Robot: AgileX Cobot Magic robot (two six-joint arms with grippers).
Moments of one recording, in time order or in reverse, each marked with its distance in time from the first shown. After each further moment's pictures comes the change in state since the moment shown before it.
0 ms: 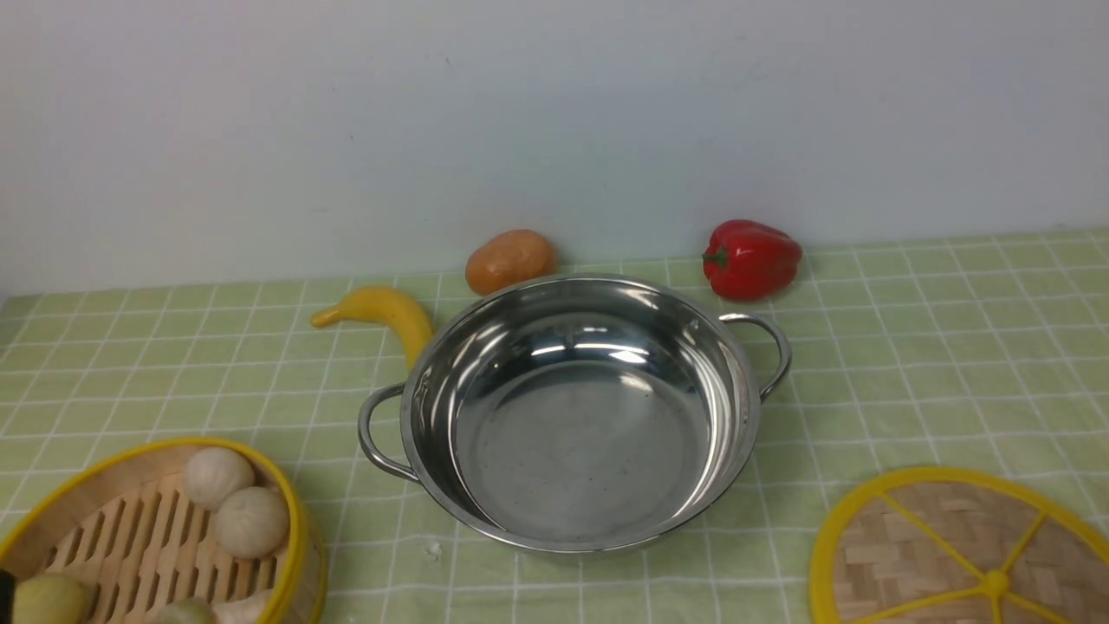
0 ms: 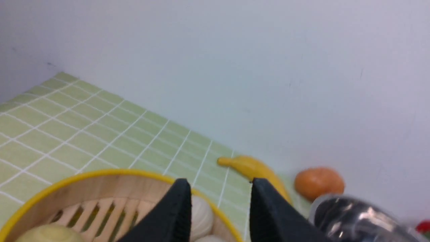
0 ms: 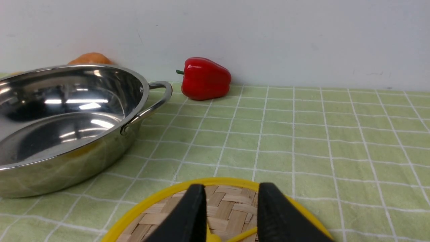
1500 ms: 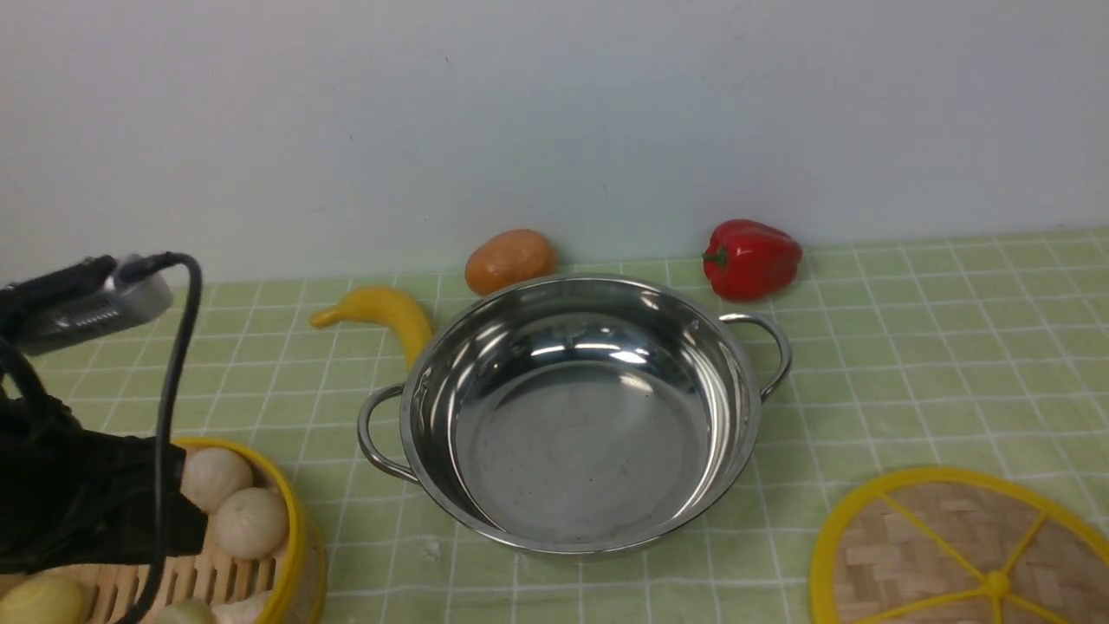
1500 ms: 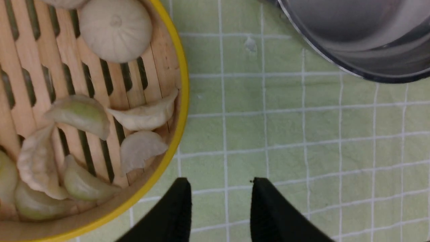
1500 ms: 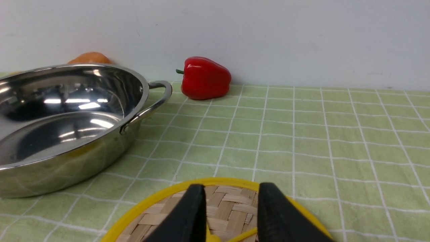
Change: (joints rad) right arm 0.000 0.000 0.000 0.000 0.000 0.000; left arm -0.039 1.180 -0.920 0.161 1.091 0.192
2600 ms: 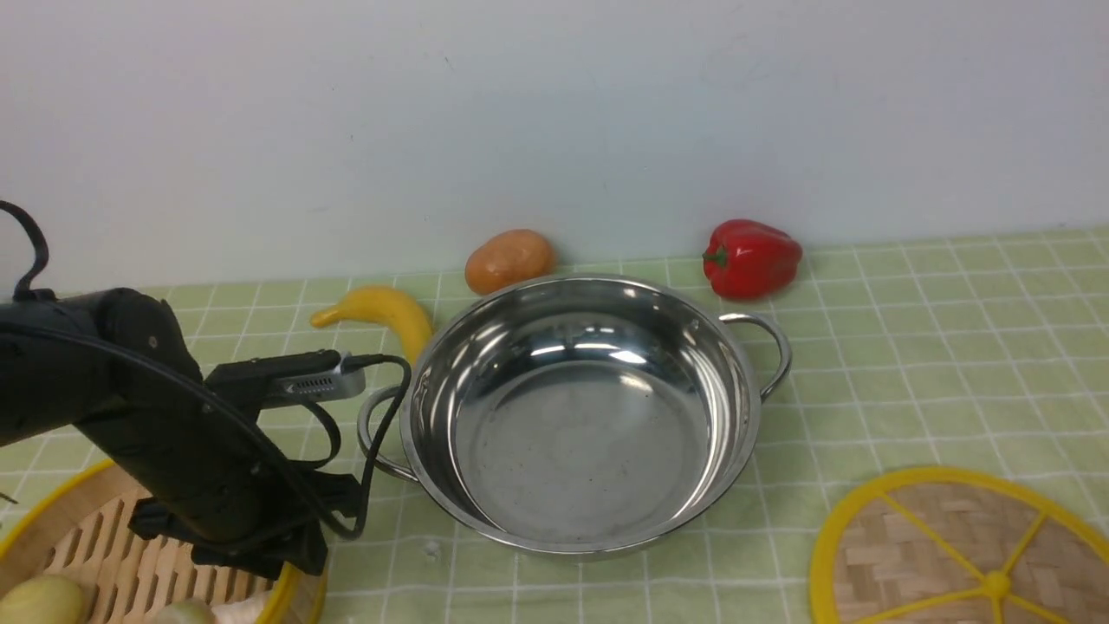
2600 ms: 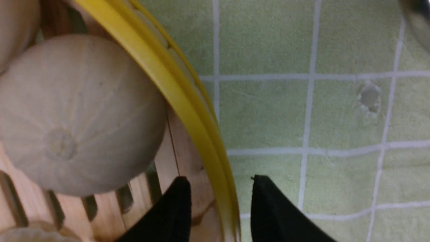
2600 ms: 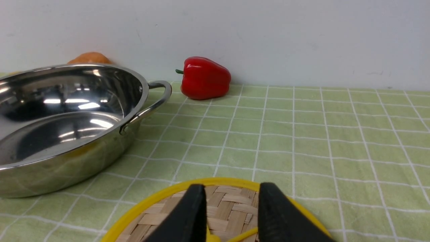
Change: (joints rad) right arm 0.000 0.000 0.000 0.000 0.000 0.000; left arm -0.257 0.505 -0.001 0.189 -0.394 -0.235
